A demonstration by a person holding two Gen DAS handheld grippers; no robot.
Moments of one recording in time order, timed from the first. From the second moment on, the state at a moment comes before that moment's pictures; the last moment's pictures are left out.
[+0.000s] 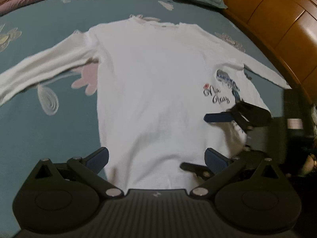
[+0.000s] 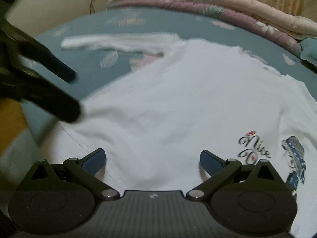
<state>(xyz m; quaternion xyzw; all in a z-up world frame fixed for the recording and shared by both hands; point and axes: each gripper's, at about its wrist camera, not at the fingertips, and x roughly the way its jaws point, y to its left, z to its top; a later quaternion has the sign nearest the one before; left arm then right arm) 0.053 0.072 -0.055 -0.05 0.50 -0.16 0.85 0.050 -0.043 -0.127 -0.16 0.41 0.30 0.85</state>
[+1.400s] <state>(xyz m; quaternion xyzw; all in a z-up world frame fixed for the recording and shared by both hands) -0.002 0.056 -0.084 0.19 0.47 -0.12 0.85 -0.017 -0.052 -0.098 -0.27 0.33 0.34 0.84</state>
